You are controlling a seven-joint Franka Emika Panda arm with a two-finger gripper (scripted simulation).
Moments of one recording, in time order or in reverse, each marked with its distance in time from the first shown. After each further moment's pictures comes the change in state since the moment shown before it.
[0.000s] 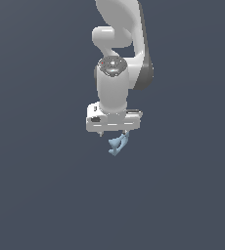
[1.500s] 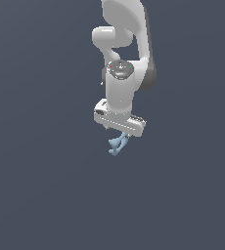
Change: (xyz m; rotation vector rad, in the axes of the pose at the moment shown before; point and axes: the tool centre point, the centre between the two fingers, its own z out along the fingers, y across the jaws) arm -0.017 -0.021 0.019 -0.007 -0.002 0.497
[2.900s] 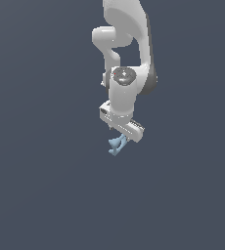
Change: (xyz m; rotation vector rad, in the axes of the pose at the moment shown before) arm -0.013 -0.004 0.024 -0.003 0.002 0.267
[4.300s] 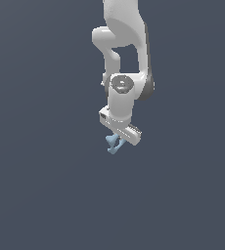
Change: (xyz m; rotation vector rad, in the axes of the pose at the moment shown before) arm 0.001 0.004 0.027 -0.002 -0.001 0.003
